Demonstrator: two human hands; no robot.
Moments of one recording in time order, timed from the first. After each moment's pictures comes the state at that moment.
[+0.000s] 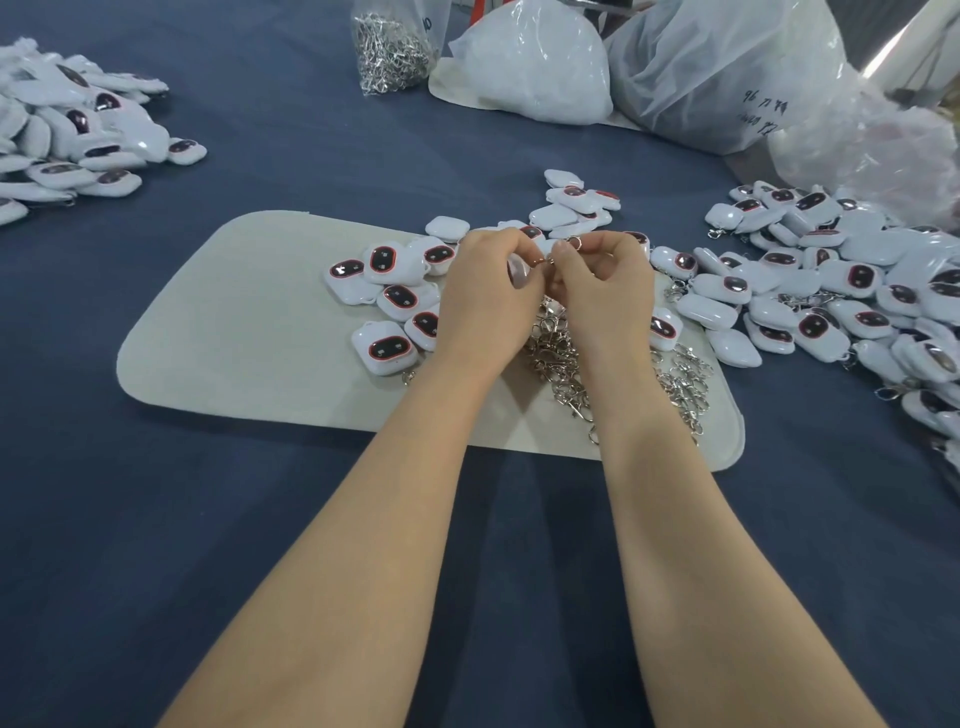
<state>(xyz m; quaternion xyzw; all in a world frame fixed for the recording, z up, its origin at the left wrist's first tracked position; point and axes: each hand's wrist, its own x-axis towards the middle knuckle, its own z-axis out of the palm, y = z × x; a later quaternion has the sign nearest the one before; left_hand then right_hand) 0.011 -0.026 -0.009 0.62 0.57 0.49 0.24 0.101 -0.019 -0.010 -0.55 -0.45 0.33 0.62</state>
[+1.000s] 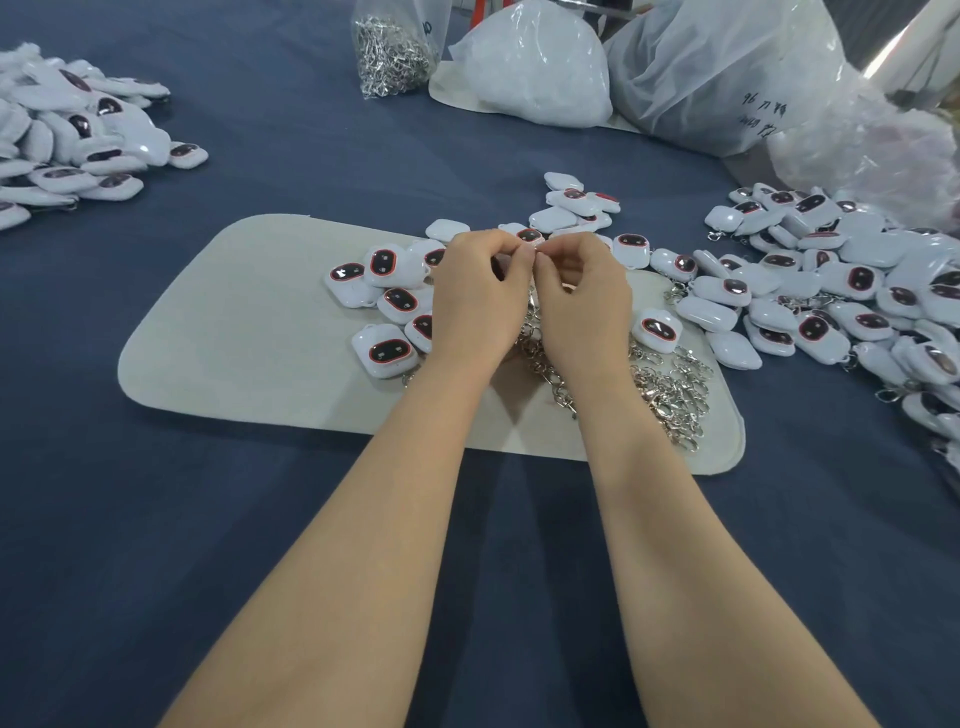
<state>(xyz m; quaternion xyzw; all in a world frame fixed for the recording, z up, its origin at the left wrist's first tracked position) 0.008 -0.024 -0.008 0.57 0.58 0.53 0.26 0.091 -0.024 -0.012 -0.57 -0.58 0.21 0.54</state>
